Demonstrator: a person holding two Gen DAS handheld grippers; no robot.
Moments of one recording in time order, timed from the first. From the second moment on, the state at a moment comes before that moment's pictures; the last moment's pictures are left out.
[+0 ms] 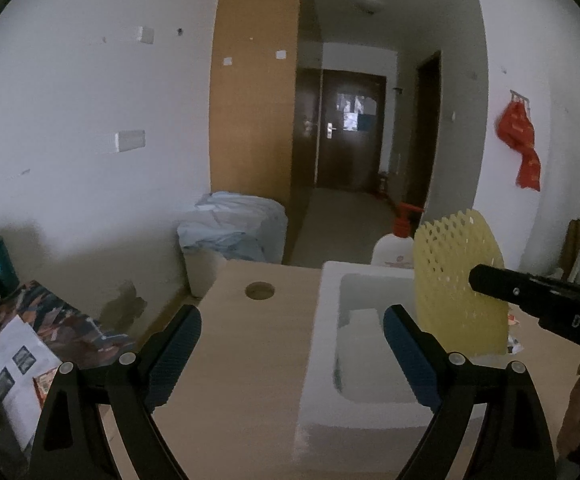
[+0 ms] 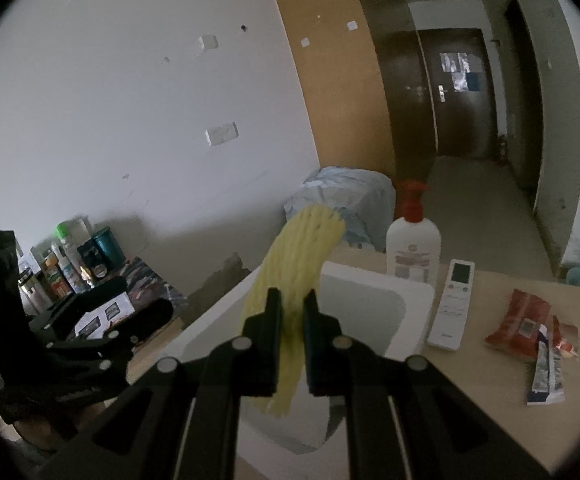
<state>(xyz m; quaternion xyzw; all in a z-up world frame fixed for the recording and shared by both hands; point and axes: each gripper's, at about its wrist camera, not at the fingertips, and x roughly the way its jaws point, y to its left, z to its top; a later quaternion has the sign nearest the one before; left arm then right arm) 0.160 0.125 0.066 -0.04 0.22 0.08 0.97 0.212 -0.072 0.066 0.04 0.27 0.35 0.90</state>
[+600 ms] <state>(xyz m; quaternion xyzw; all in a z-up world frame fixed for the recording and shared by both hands) 0.149 0.146 0.066 -0.06 0.22 0.09 0.97 0.218 -0.052 0.059 0.02 0.28 0.35 0.89</state>
